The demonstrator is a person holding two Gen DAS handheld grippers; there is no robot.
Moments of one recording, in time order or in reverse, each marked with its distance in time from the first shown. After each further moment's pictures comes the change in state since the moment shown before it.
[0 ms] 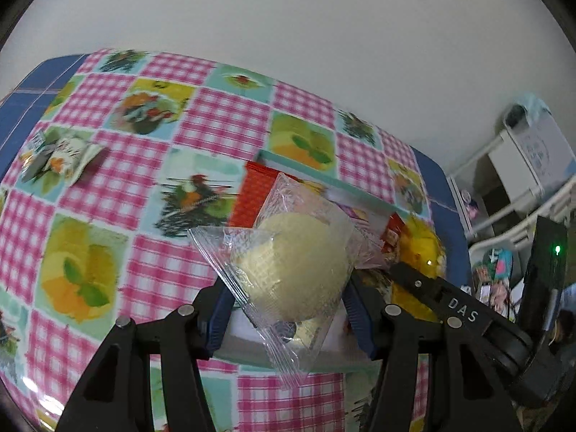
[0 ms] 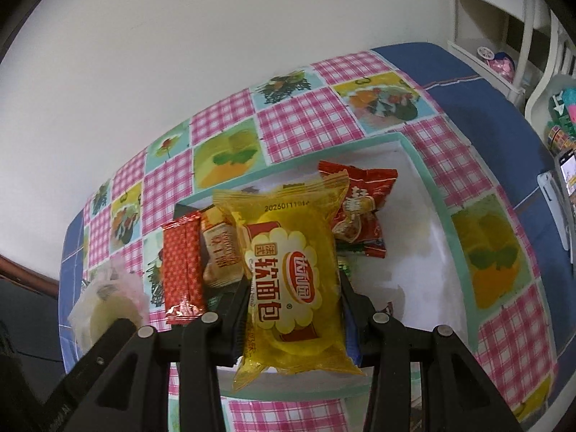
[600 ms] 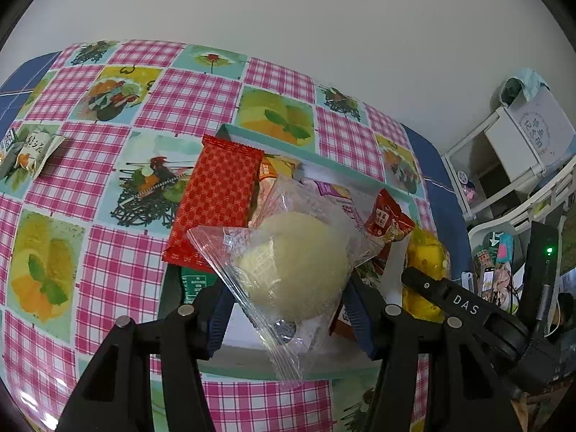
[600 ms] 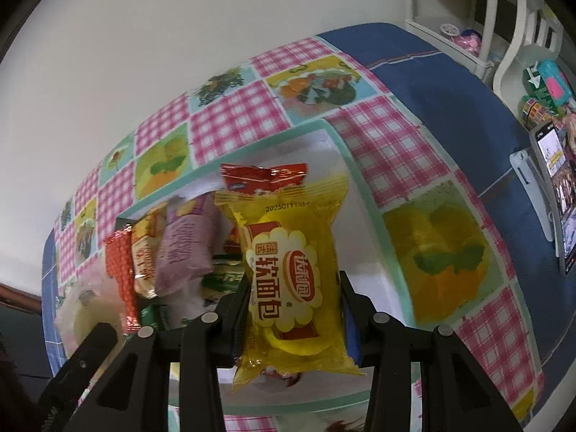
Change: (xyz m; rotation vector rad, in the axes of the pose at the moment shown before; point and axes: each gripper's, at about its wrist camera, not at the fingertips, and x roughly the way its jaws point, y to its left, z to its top) left arm 0.032 -0.026 -0.006 0.022 0.047 -0.022; right arm 0.012 -0.063 0.006 0.071 0.028 -0.092
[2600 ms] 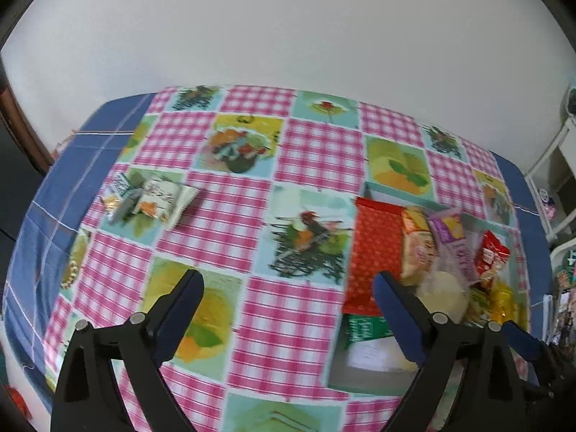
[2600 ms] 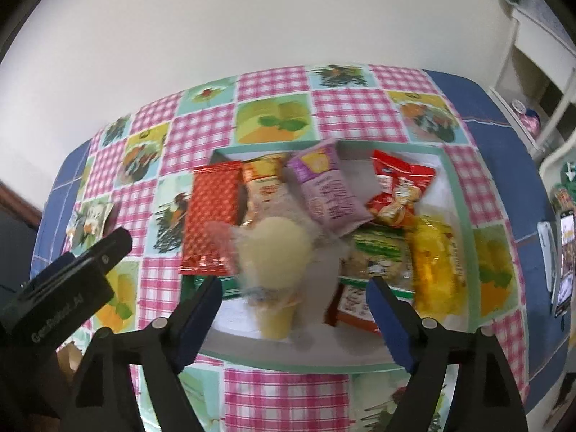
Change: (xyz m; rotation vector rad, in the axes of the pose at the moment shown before) left arm -0.052 0.070 0.031 0.033 -0.112 0.406; right arm -0.029 0.131 -0.052 -0.349 -0.002 0.008
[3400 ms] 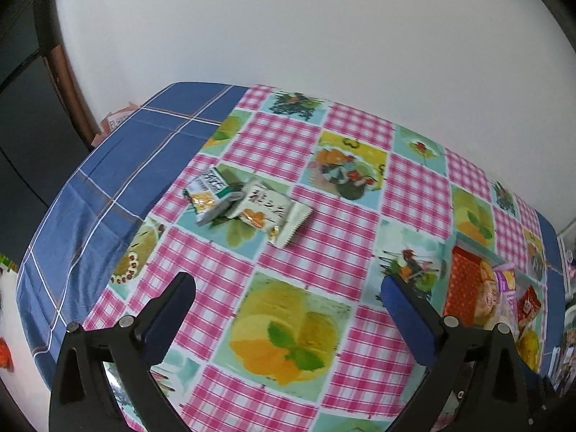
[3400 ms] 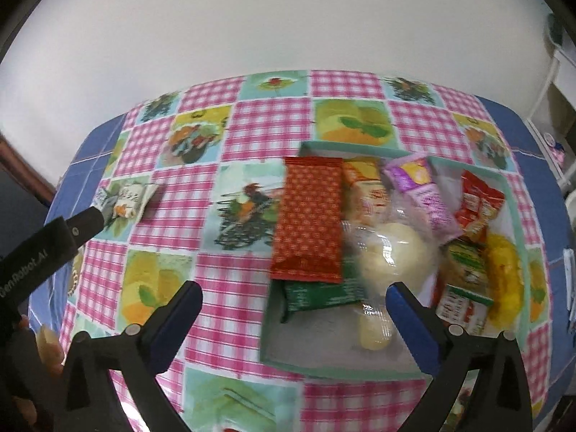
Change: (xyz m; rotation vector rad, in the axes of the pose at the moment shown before) left arm -0.006 0.113 0.009 -0.194 -0.044 0.101; right arm 0.017 0.090 -0.008 -0.104 -0.035 0.056
